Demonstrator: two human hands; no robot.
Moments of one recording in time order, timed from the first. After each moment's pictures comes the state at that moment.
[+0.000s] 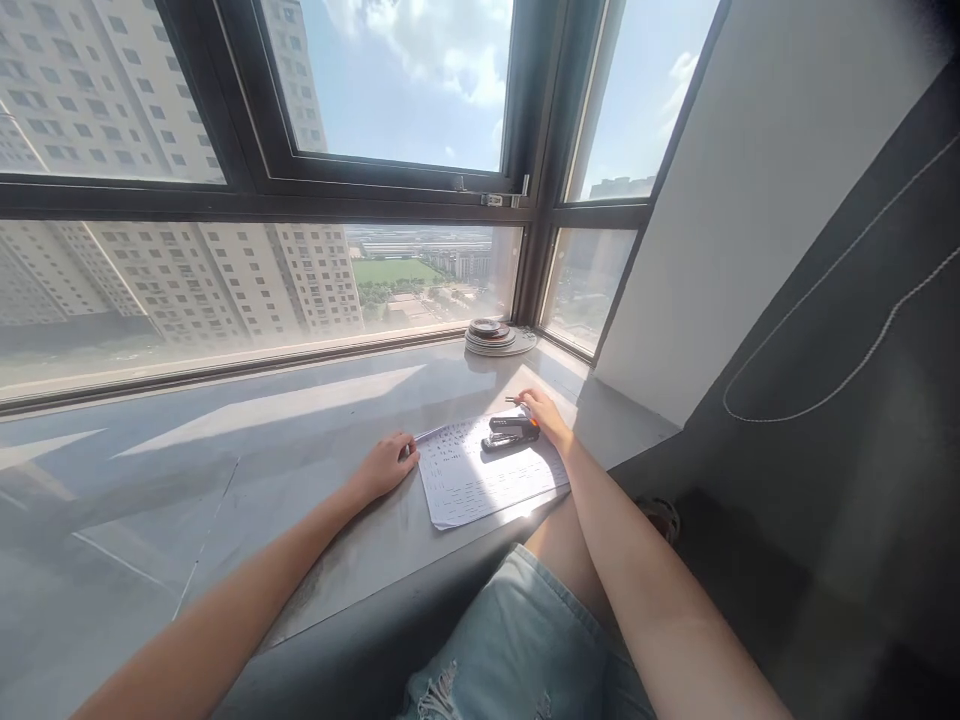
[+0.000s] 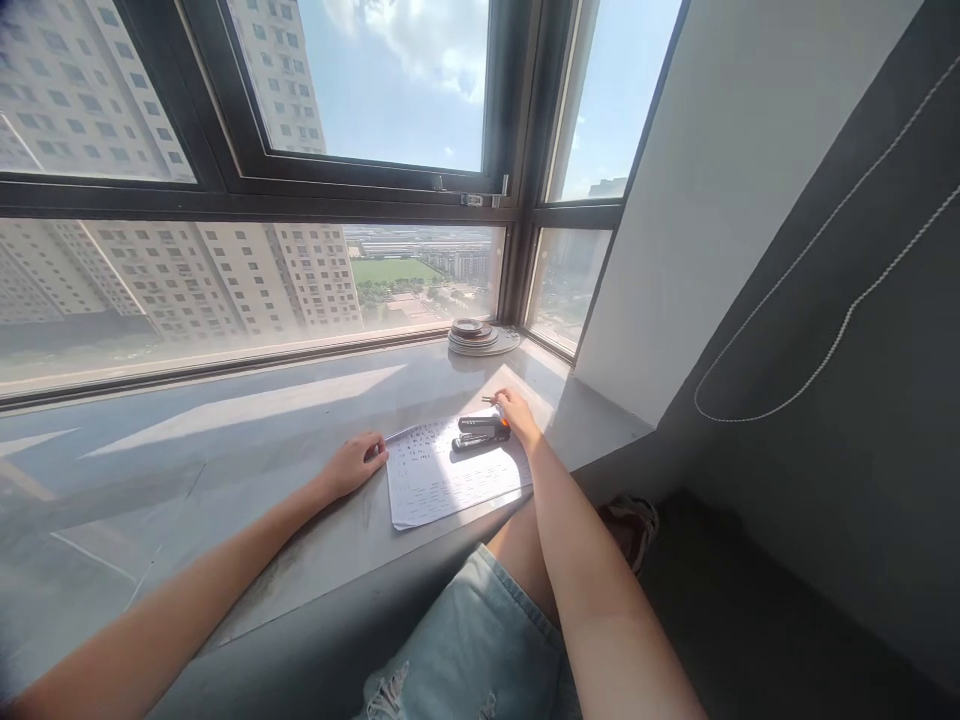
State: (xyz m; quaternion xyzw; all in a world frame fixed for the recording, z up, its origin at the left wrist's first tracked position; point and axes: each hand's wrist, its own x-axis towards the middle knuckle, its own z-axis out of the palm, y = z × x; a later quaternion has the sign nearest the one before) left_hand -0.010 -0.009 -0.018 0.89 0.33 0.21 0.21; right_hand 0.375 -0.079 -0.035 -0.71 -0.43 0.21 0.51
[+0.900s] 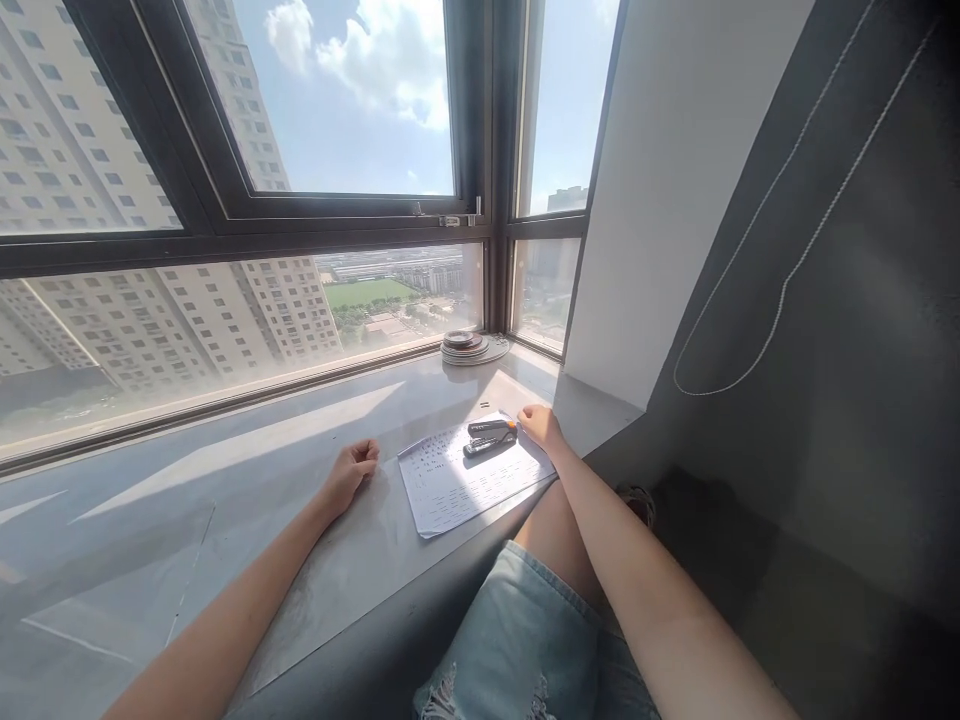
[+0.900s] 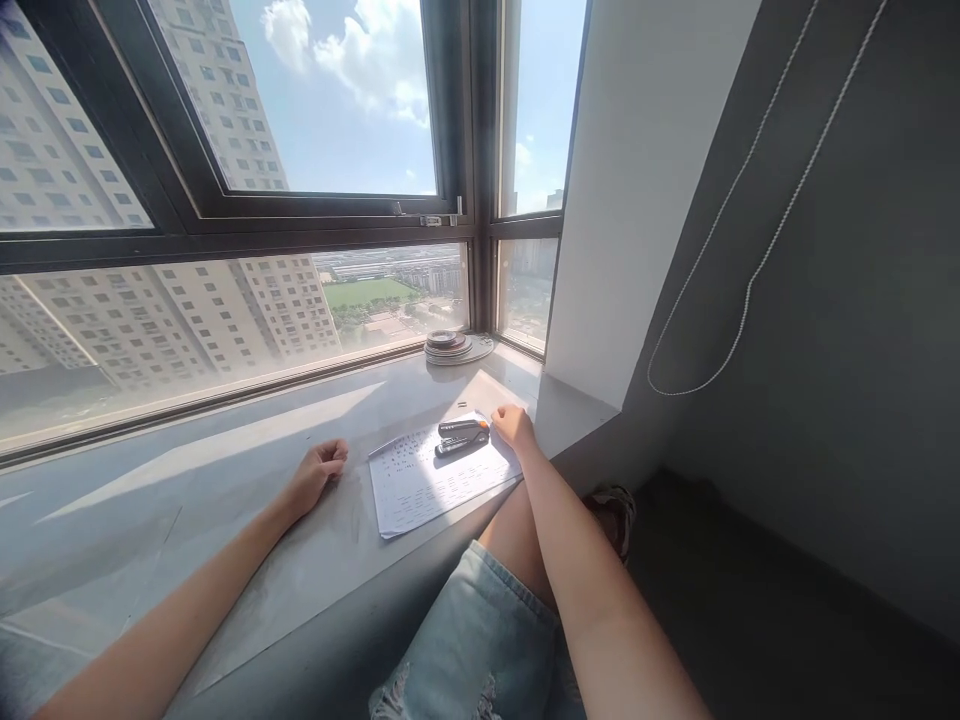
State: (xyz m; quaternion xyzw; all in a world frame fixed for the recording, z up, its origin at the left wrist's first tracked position) left_hand -0.028 0.018 -0.013 0.72 0.29 0.33 0.54; right_hand 0.379 -0.127 -0.043 -0.81 -0.42 0.05 0.40
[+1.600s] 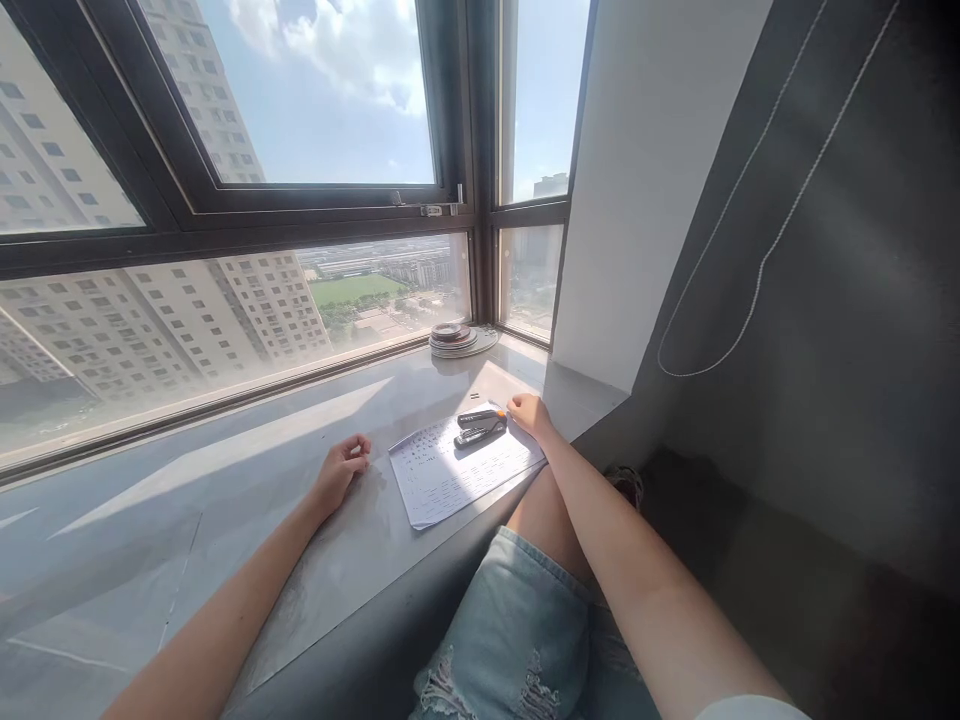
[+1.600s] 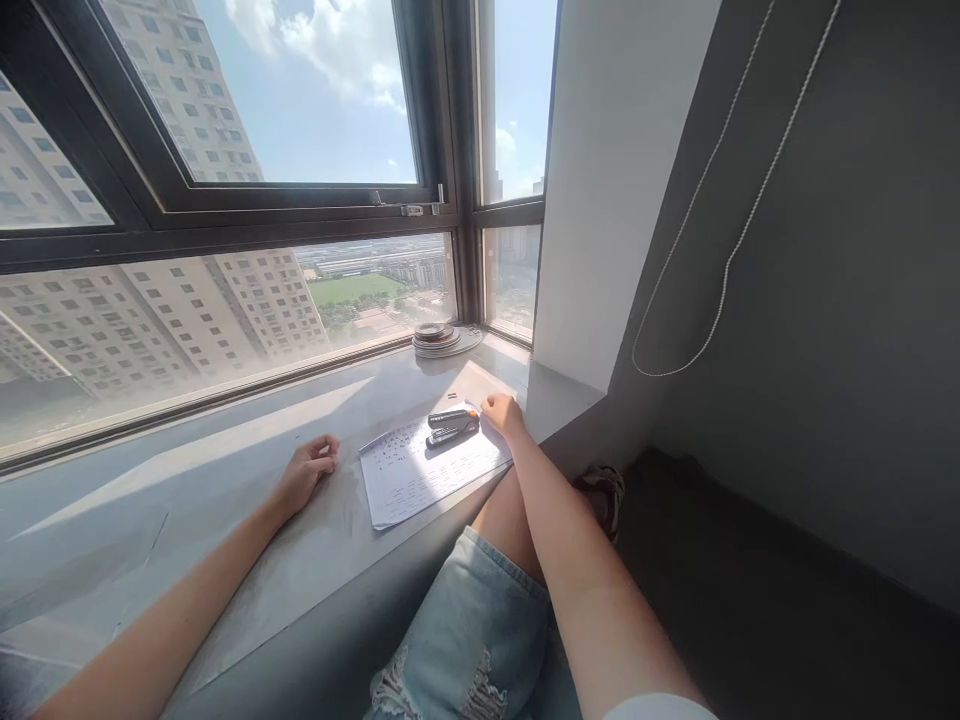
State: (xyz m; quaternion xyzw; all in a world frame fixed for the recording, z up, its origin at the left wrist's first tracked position) left_hand -0.029 0.017 -0.009 0.74 0.31 0.31 0.51; right_hand 0.374 -0.131 -0.035 -0.82 -0.41 0.04 0.40
